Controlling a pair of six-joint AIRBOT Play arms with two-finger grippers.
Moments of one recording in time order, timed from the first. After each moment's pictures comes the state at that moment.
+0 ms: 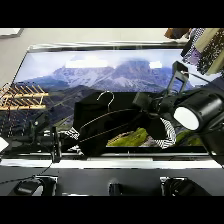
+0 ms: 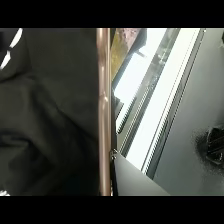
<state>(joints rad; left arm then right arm) -0.16 -0.62 0.60 0.63 -1.25 -0.49 0.60 -0.97 1.30 -1.70 1.27 2.52</state>
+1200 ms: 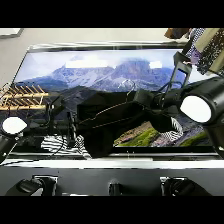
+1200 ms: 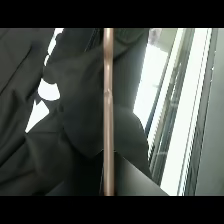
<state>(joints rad) -0.30 -0.87 0.76 0.56 -1.06 -0.37 0.60 -1.01 1.42 -1.68 1.39 2.45</state>
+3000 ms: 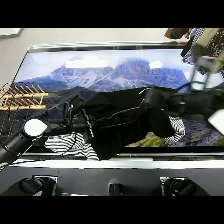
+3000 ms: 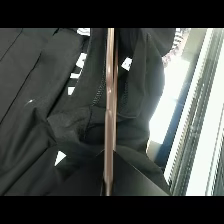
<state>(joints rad) -0.53 -0.97 0.79 0.56 -0.74 -0.45 0.59 -0.86 1.43 -1.79 1.42 2.39</state>
